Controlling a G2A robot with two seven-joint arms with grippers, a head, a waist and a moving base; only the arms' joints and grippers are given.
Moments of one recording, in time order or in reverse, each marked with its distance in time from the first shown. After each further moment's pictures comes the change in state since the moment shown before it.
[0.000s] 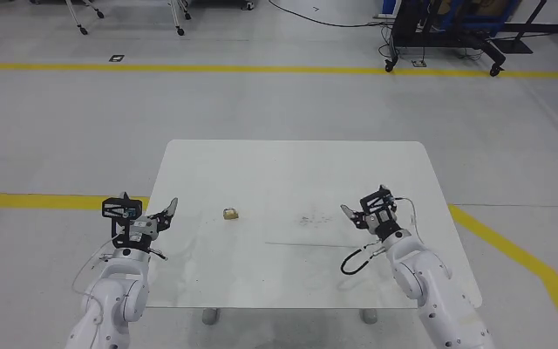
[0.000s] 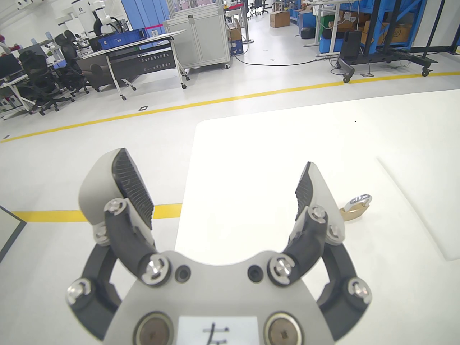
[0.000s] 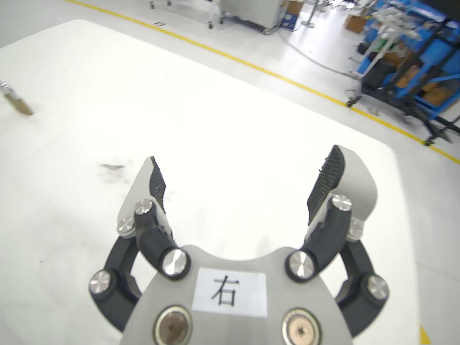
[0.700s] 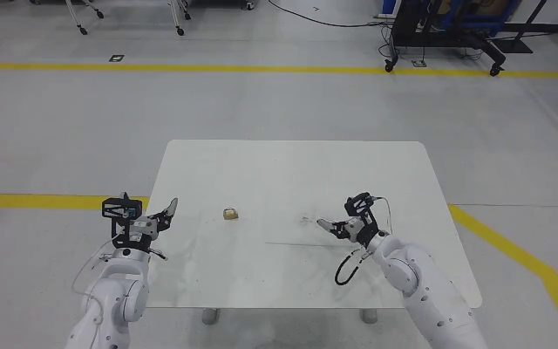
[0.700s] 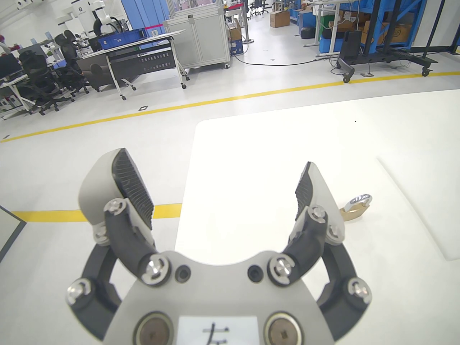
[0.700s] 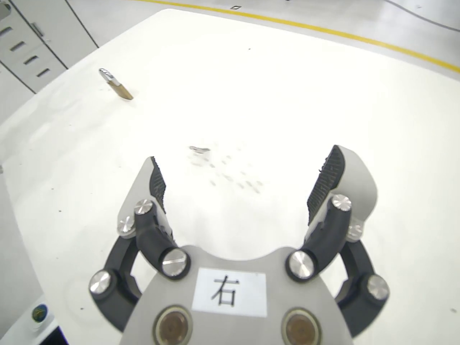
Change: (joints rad) left arm 0.000 0.000 0.000 0.000 0.000 0.000 0.000; right arm 0.121 -0.015 -0.109 0.208 0.225 -0.258 0.026
